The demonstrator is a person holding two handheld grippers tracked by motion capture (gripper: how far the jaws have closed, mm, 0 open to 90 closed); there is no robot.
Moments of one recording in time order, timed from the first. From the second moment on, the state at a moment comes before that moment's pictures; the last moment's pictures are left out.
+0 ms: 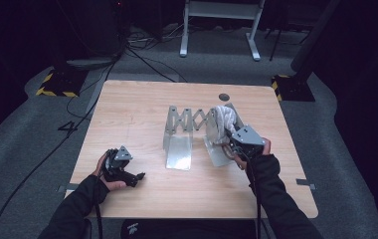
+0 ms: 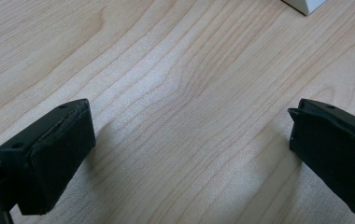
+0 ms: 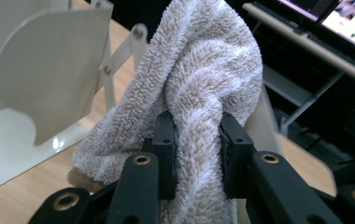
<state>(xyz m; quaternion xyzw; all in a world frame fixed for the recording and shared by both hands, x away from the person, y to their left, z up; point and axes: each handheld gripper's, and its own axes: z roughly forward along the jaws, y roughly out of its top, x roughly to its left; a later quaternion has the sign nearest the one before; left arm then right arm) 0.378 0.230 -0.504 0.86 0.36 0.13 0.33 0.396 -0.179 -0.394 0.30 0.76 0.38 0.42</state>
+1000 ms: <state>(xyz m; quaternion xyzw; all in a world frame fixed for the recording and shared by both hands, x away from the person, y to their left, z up) 0.378 0.229 -0.504 0.86 0.36 0.13 0.33 0.399 -0.175 -0.476 0.30 0.84 0.29 0.35</state>
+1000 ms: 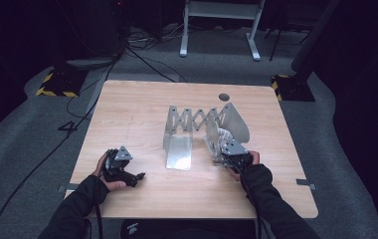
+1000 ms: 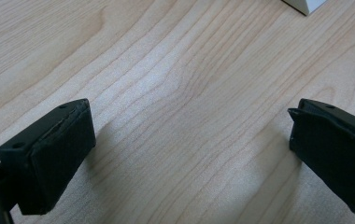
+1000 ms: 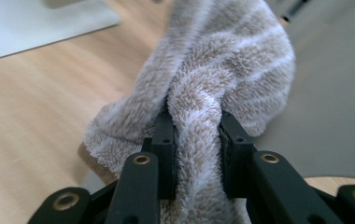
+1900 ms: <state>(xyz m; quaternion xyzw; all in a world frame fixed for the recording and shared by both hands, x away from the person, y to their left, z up) 0.377 0.229 -0.504 0.86 0.36 0.13 0.33 0.351 -0.136 -0.388 0.26 0.78 0.45 0.36</state>
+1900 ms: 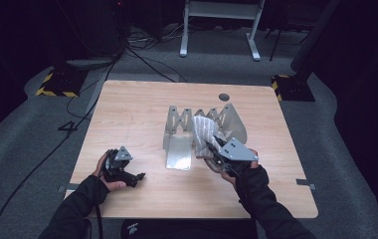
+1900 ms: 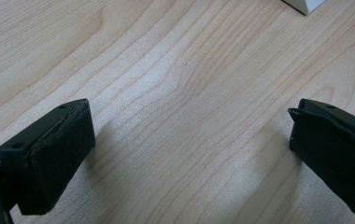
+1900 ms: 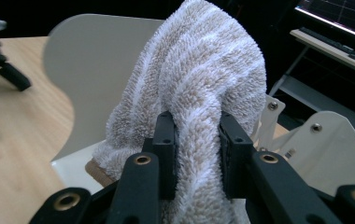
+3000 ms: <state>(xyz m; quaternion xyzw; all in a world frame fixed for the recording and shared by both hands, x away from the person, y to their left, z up) 0.377 0.230 -0.504 0.86 0.36 0.13 0.33 0.391 -0.120 -0.396 0.28 0.75 0.41 0.45</state>
